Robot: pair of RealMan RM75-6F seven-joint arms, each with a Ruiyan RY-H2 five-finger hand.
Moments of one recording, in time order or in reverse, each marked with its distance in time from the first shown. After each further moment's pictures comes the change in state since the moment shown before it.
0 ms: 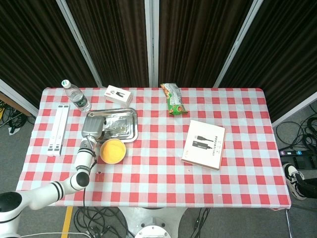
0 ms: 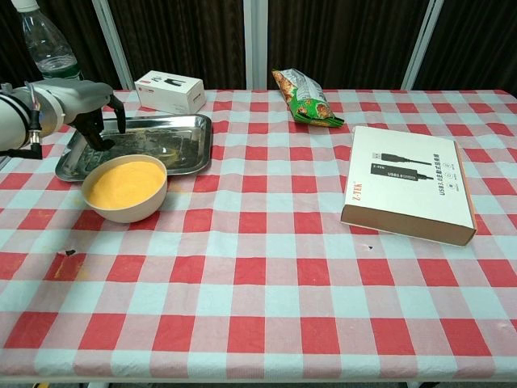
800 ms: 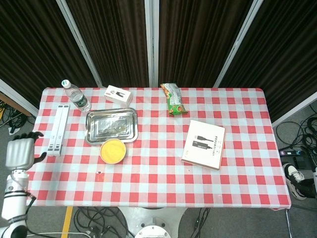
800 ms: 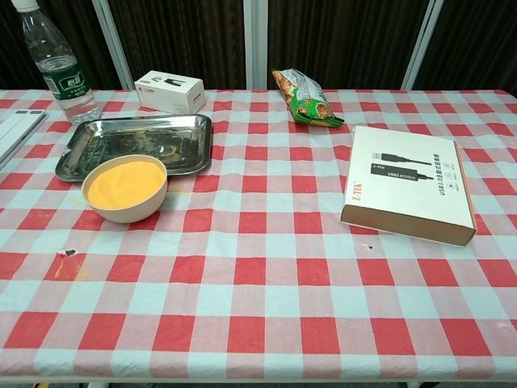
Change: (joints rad) left arm 0.518 0.470 0.268 -0.444 0.510 0.558 -0.478; right arm 0.006 -0.017 -0.023 0.013 -0.046 -0.014 0.043
